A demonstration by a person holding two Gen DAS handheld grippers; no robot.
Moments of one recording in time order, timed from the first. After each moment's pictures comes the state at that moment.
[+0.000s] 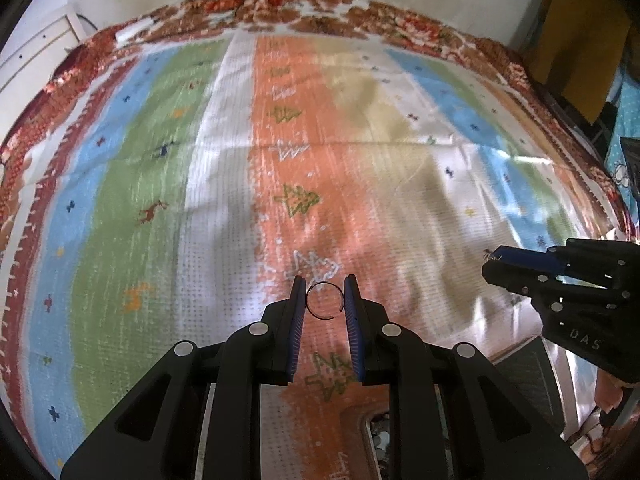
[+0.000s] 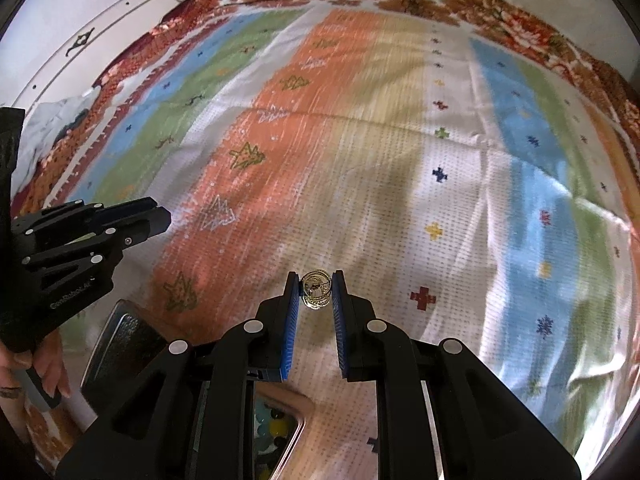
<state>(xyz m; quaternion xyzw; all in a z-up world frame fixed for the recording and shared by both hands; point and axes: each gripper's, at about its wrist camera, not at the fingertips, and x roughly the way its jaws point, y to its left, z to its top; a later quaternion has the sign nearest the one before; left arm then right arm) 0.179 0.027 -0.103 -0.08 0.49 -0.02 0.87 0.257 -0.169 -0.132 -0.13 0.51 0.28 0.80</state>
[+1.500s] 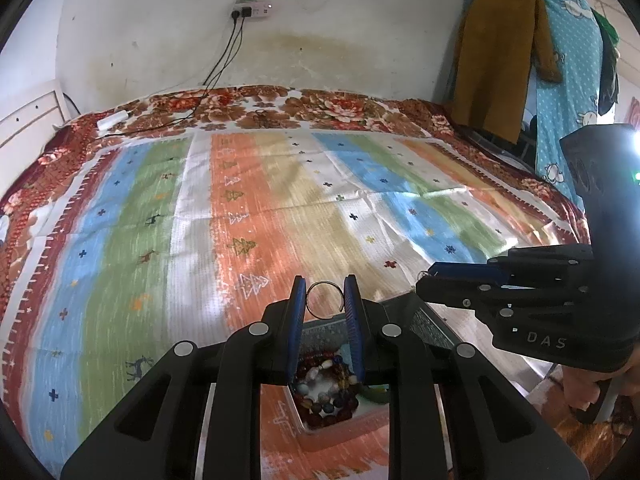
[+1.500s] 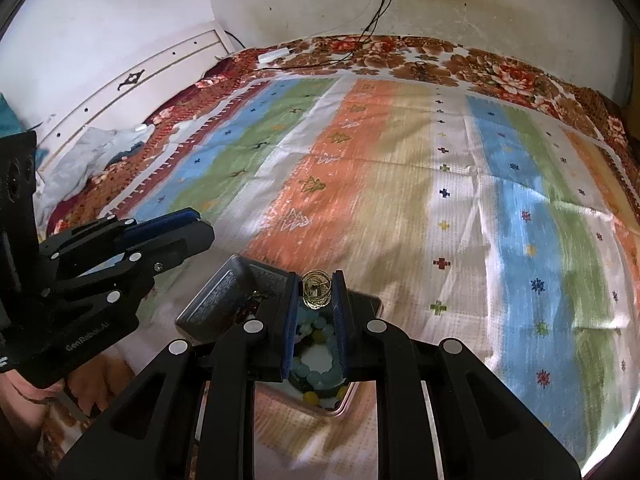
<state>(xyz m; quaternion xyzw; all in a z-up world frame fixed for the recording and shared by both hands) 0.068 -0.016 -0.050 -0.05 0.33 -0.09 0.94 0.153 -0.200 -0.086 -0.08 0.41 0.32 0.85</state>
